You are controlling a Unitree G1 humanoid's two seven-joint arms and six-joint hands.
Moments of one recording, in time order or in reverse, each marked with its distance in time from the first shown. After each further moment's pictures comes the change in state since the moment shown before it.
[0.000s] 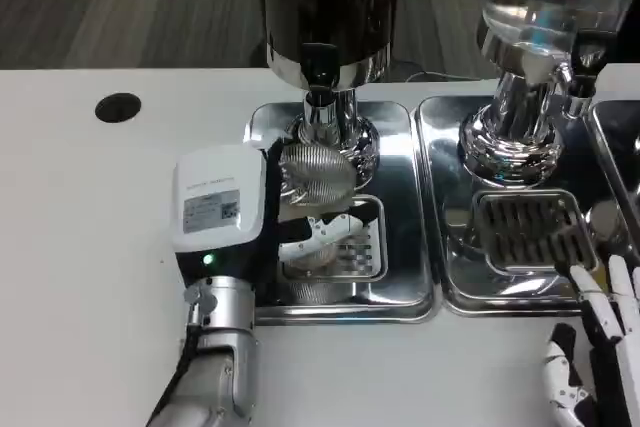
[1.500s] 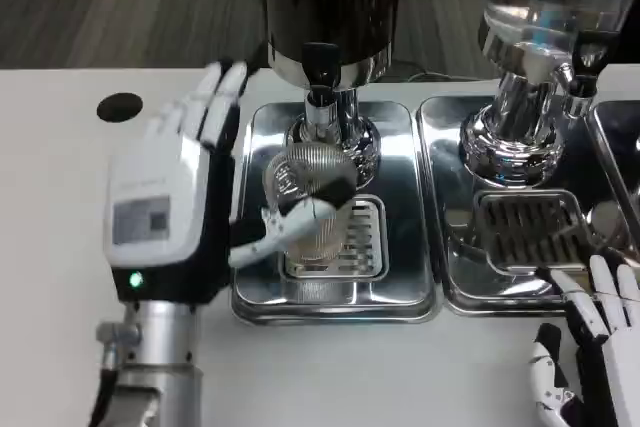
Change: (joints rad) left arm 0.281 0.161 0.129 -0.573 -0.022 -0.173 -0.073; right arm 0.005 0.015 0.012 -0.019 -0.024 -0.019 0.000
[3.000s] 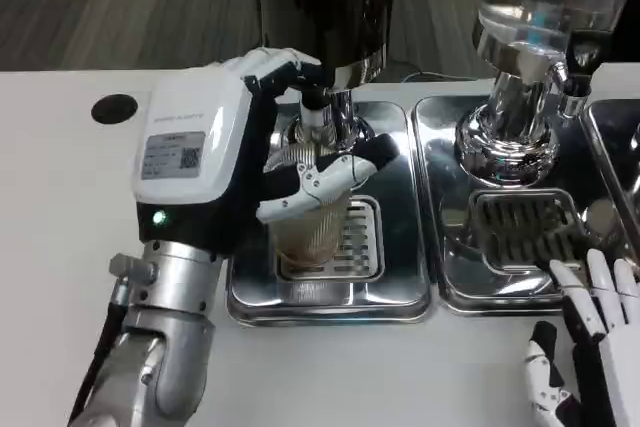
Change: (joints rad) left arm -0.074 -0.034 0.045 -0.093 0.021 -0.018 -0.270; right arm 0.028 0.003 0.005 -0.064 -0.021 0.020 0.017
